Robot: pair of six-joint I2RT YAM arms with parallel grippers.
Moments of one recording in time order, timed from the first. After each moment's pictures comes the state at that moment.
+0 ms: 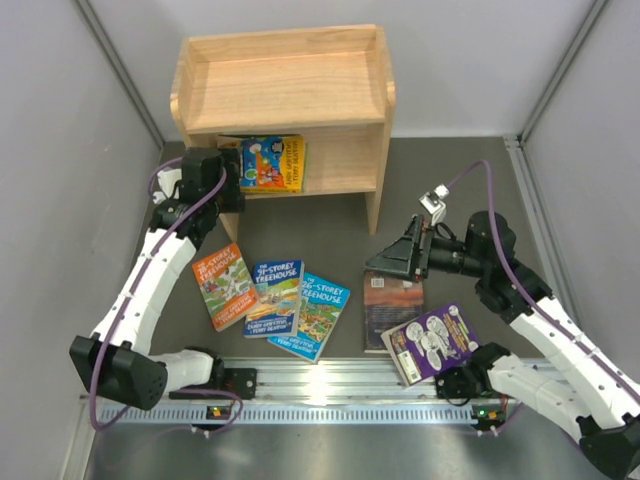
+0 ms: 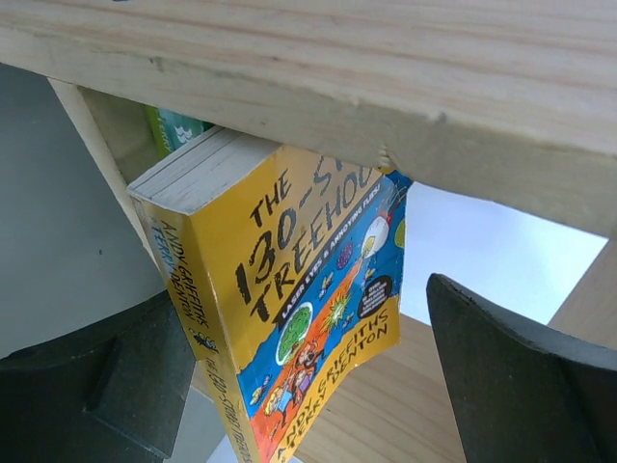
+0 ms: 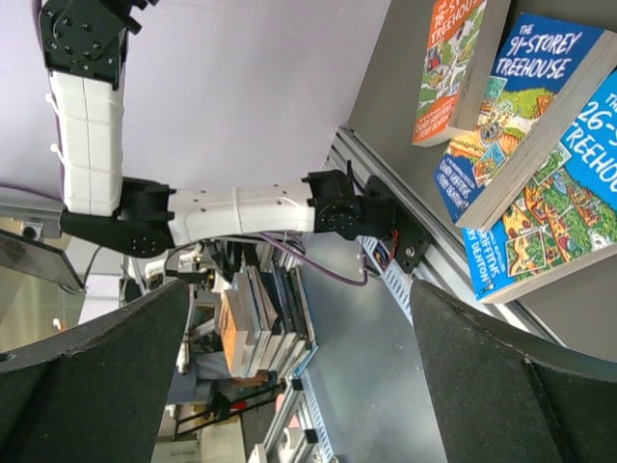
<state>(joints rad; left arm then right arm) -0.26 1.24 1.28 -0.54 -0.32 -1.68 0.55 0.79 0.81 -0.22 -0.70 1.04</state>
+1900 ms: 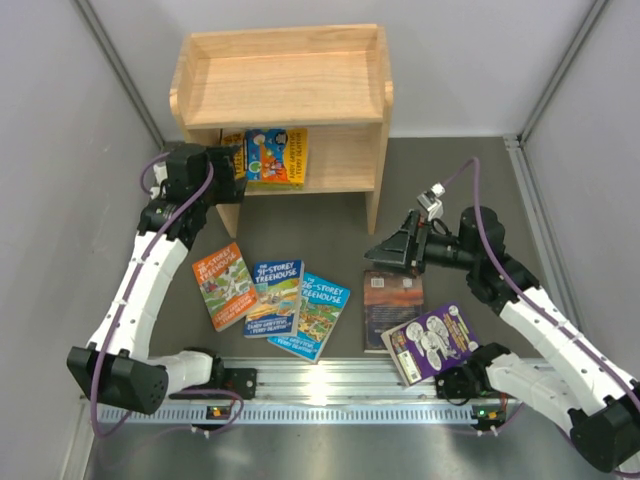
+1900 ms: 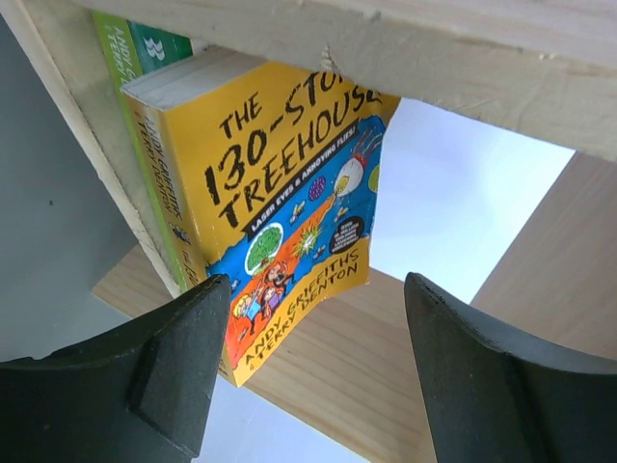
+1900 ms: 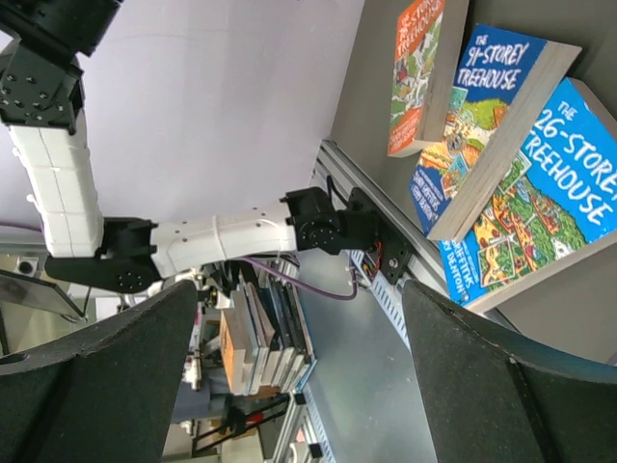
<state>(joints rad) -0.20 1.21 1.31 -0.54 -0.14 -1.70 0.48 0.87 0.76 -0.14 -0.73 1.06</state>
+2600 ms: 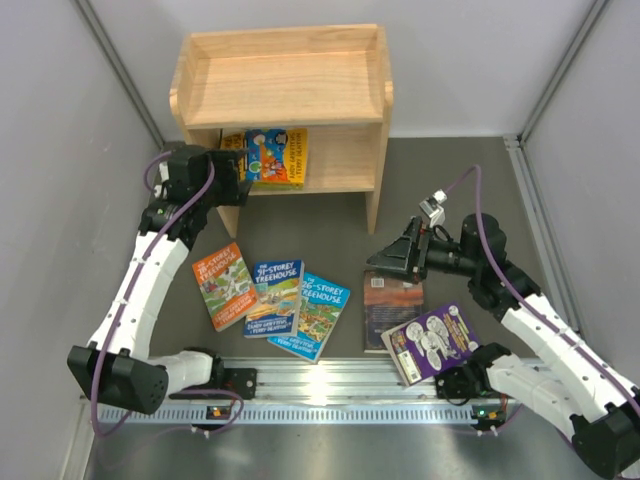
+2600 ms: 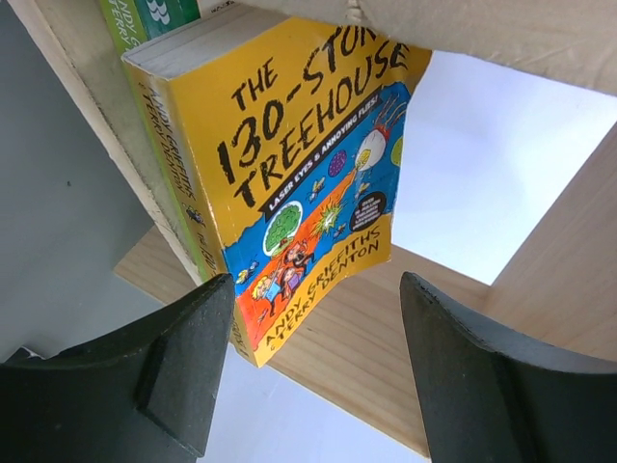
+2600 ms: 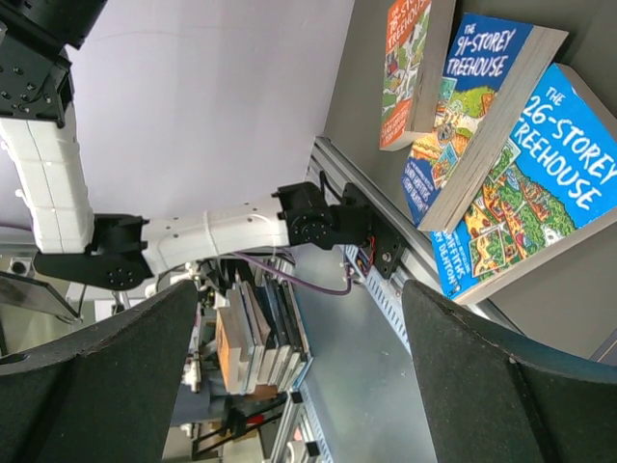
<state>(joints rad) -0.20 1.21 1.30 -0.54 -0.07 -1.66 0.48 0.83 0.71 -0.14 -0.73 1.06</state>
